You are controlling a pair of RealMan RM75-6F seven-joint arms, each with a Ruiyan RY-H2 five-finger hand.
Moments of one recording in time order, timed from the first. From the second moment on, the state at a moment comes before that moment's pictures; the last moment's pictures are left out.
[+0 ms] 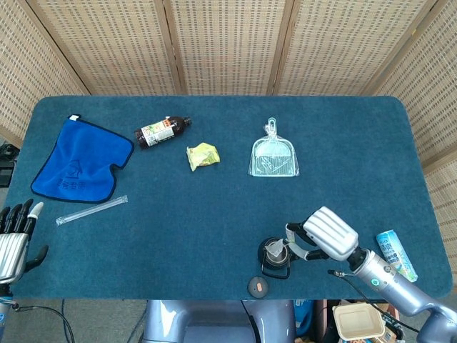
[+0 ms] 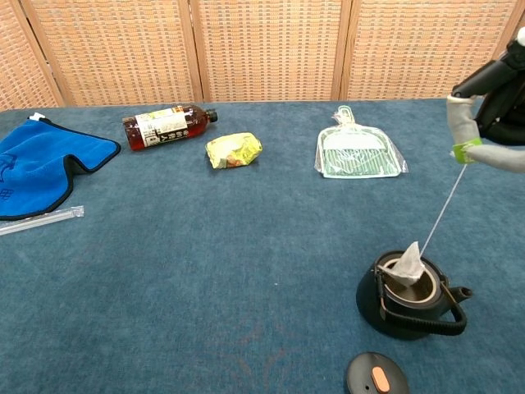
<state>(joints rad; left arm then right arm) -0.08 -1.17 -0.03 -1.63 1.43 1.47 0.27 0.60 -1.03 -0.04 -1.74 -1.81 1.22 0.29</state>
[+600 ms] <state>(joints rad) -0.07 -1.17 -0.03 -1.62 1.43 1.47 0.26 0.61 -1.09 -0.05 -1.70 -1.82 1.16 0.19</state>
